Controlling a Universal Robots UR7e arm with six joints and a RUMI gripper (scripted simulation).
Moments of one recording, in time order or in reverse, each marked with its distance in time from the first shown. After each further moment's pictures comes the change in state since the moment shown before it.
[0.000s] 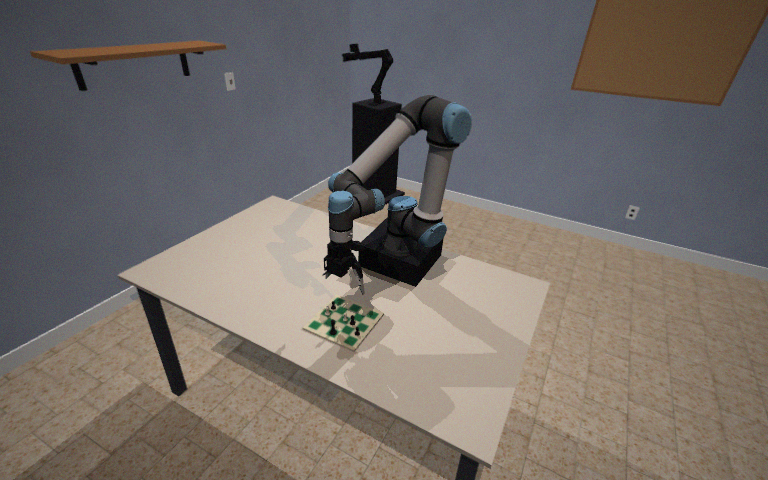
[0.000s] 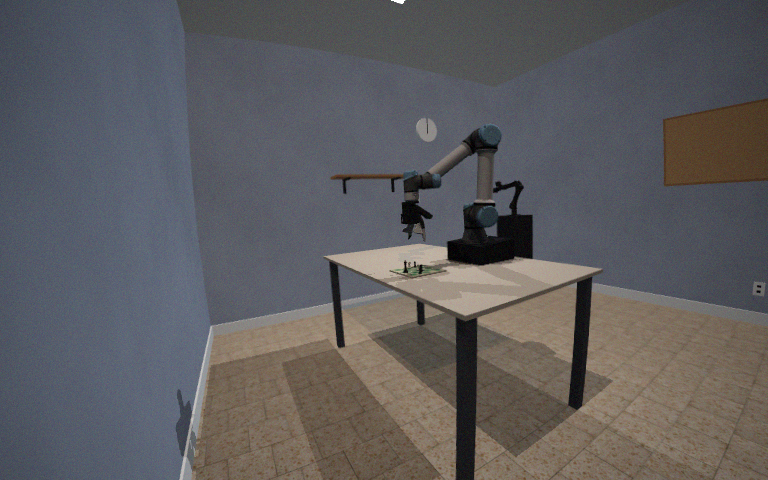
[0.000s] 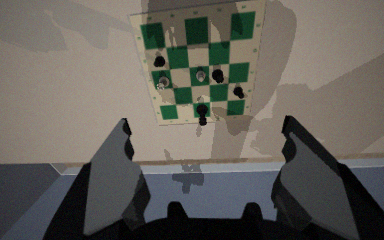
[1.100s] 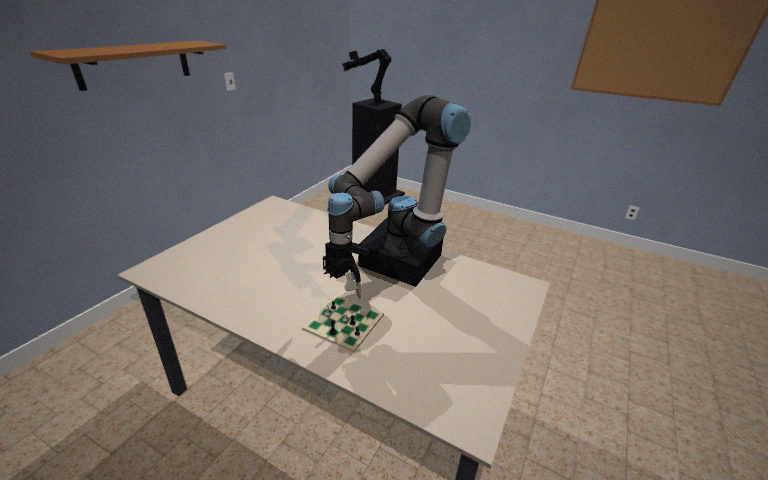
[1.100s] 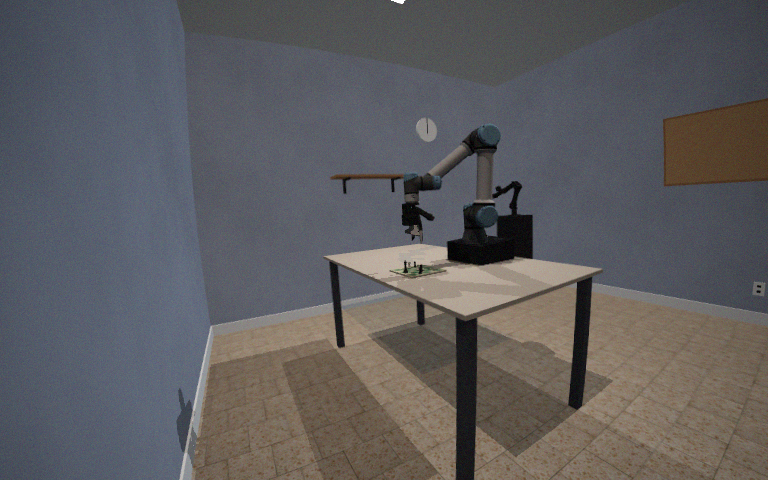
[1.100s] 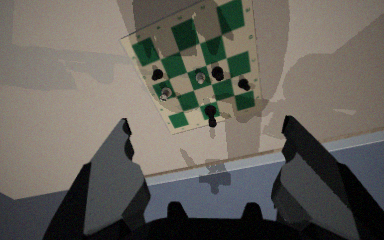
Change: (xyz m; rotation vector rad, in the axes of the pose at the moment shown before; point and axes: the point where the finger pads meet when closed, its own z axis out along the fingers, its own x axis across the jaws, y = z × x) arm 0.001 -0.002 0.008 -0.002 0.001 0.248
